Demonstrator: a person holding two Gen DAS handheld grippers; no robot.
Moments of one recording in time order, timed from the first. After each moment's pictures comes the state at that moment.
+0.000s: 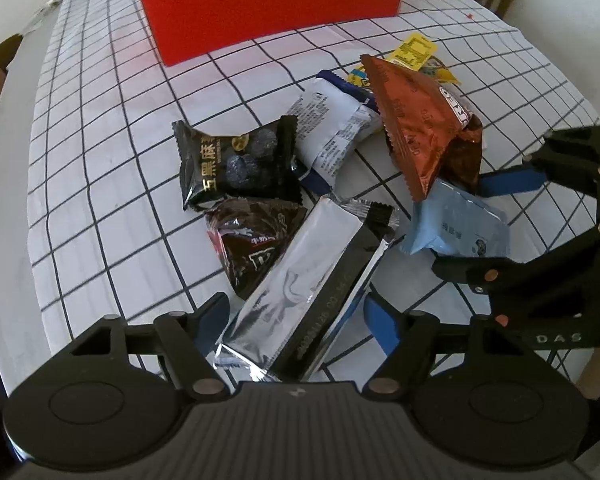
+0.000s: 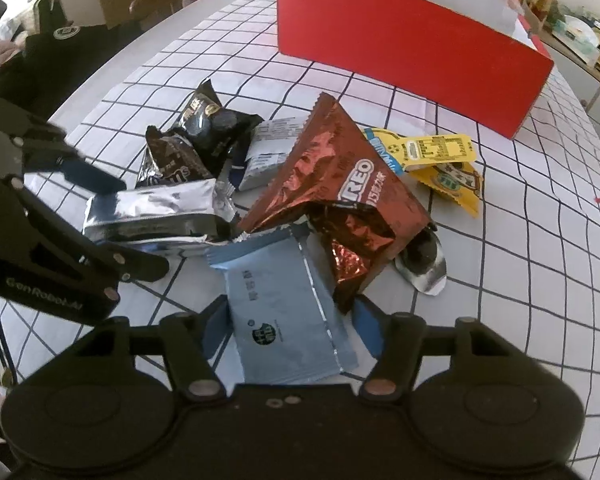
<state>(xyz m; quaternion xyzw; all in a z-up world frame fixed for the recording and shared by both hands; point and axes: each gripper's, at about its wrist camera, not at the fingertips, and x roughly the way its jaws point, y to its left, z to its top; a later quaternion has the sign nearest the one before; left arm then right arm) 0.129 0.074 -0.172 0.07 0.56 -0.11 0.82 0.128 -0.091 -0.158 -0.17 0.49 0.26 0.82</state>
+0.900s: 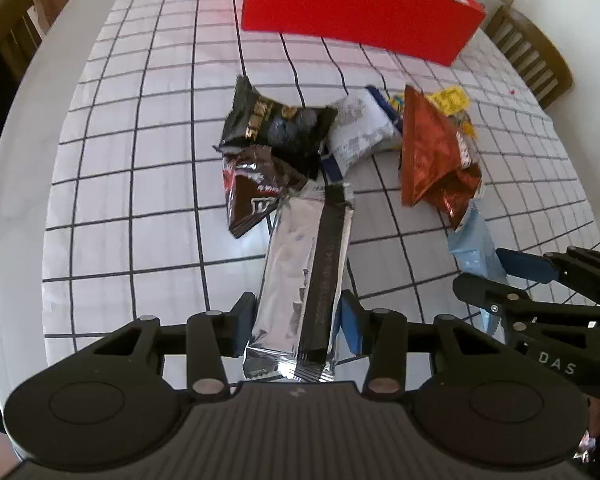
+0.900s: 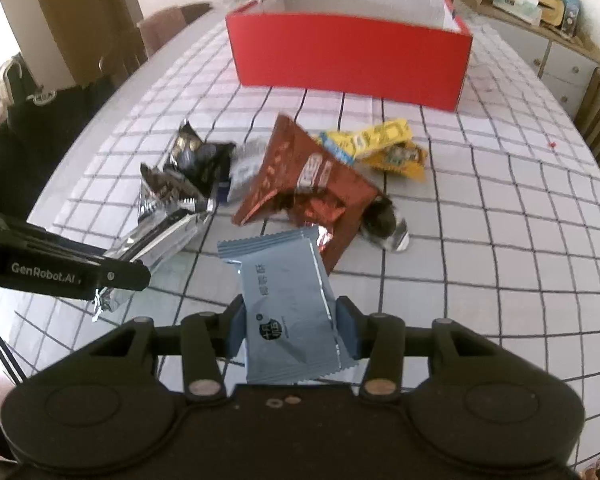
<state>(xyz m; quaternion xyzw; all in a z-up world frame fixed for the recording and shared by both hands) 0.095 0.095 -0.151 -0.10 0.56 -0.04 0.82 0.104 -0.130 -0.124 -0.08 0.47 0.22 0.85</state>
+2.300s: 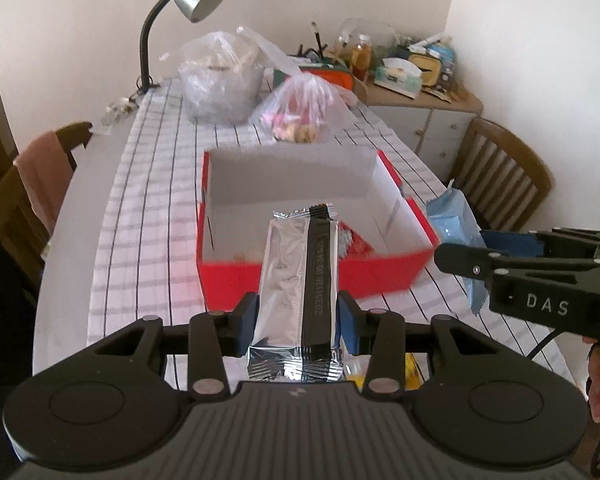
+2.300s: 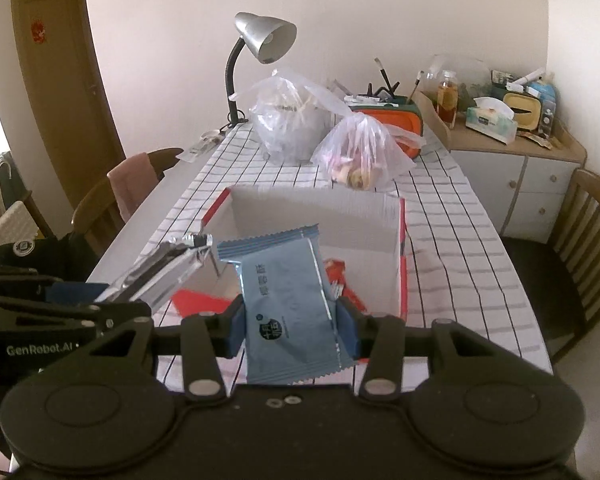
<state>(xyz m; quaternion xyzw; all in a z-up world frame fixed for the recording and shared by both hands) 0.233 0.065 -0.003 -0.04 0.40 -0.03 0.92 0.272 -0.135 0.012 -0.04 0.34 0.22 0.91</state>
